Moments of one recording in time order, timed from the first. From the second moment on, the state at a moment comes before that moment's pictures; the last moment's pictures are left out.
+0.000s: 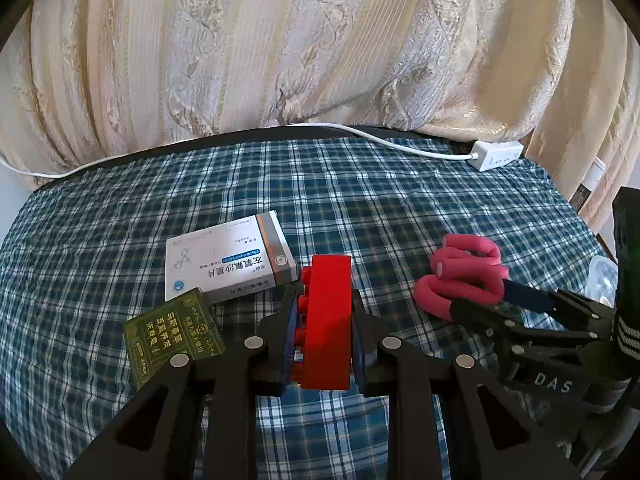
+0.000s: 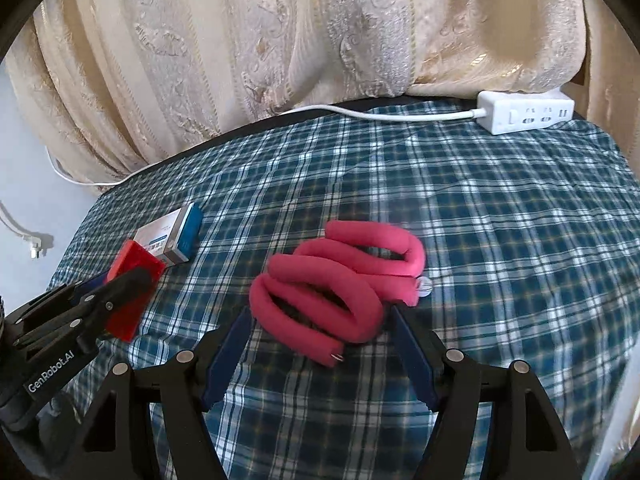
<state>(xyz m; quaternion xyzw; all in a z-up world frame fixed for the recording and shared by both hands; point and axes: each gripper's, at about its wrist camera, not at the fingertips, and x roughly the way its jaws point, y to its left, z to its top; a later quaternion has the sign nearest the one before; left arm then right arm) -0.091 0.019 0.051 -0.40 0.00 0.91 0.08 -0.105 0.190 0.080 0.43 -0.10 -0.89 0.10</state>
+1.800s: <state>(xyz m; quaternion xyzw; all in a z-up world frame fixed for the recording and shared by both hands) -0.080 0.029 0.055 -0.40 0.00 0.91 0.10 -0.066 0.164 0.086 0.42 -0.05 -0.90 0.09</state>
